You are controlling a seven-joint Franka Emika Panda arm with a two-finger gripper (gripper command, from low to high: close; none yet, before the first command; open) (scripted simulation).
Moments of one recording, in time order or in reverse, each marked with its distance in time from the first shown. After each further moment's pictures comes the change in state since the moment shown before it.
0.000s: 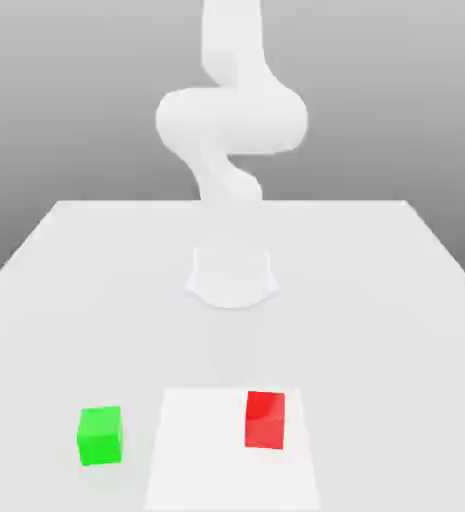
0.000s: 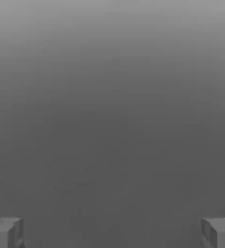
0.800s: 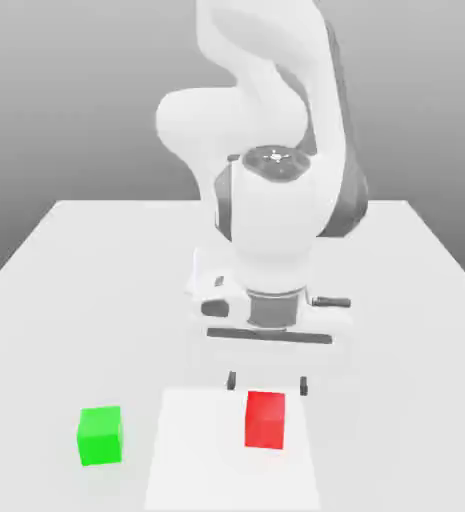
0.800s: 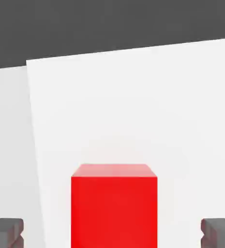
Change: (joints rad) arm 0.063 0.881 0.036 -0.388 -0.048 0.554 0.218
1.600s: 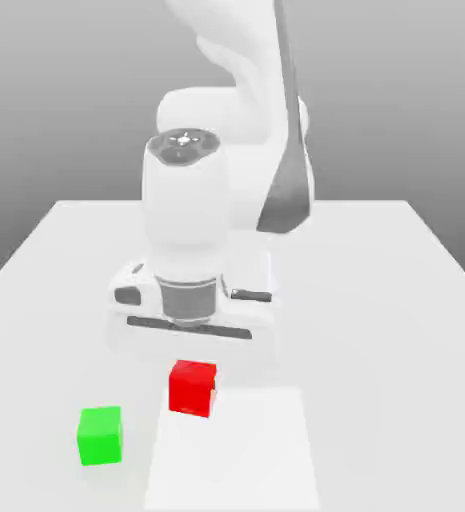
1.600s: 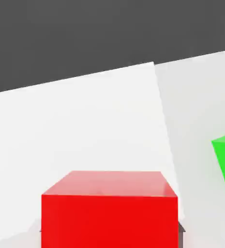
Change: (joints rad) arm -0.247 -0.150 -0.086 0.064 0.028 -0.216 -0.234
